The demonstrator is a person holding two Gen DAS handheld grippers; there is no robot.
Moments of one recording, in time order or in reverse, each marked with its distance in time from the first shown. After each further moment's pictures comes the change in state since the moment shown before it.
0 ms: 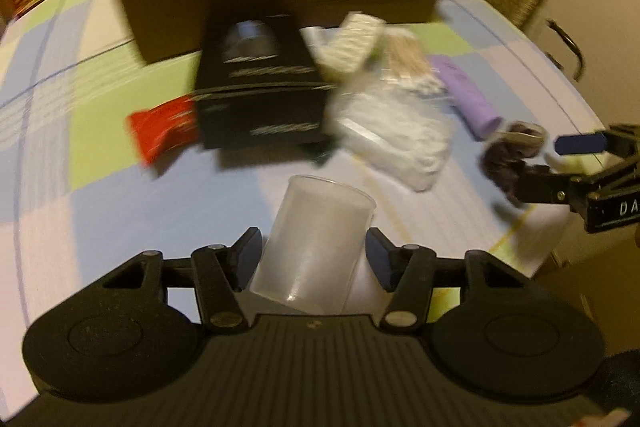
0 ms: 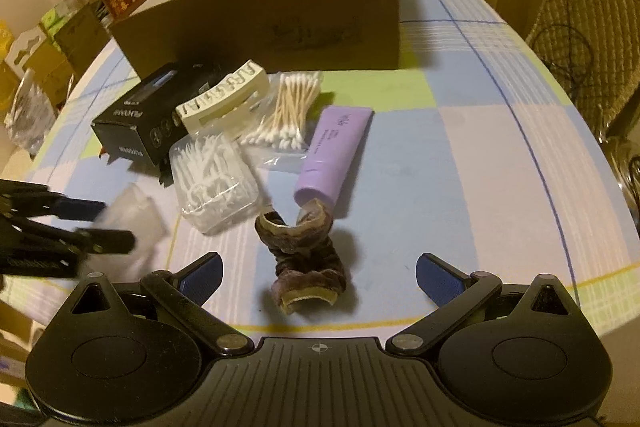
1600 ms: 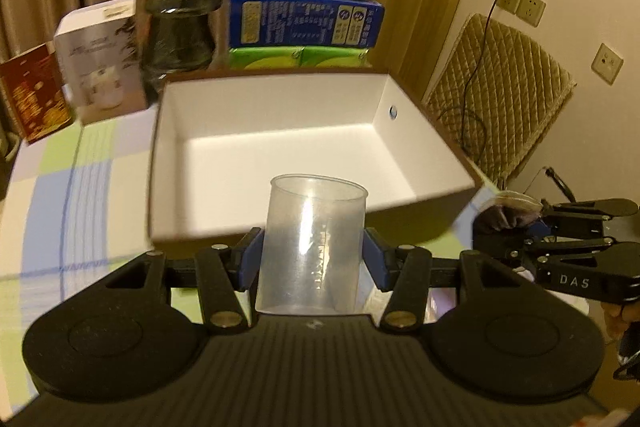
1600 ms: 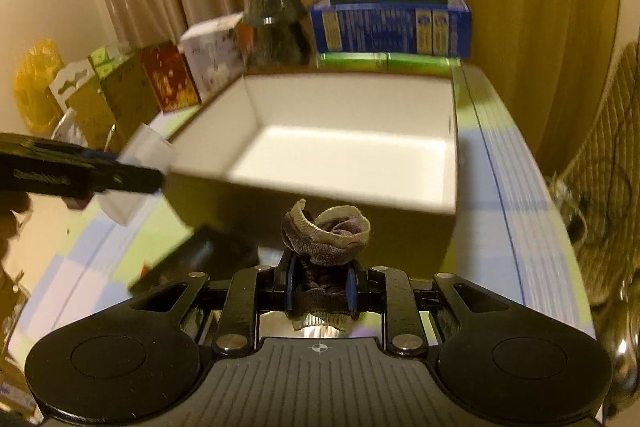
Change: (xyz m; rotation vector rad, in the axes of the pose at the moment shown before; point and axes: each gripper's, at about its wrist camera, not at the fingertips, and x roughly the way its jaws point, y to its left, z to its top) left arm -0.052 0.027 0.170 -0.027 -0.292 -0.052; right arm -0.018 0.015 0.153 -0.148 -0.226 0.095
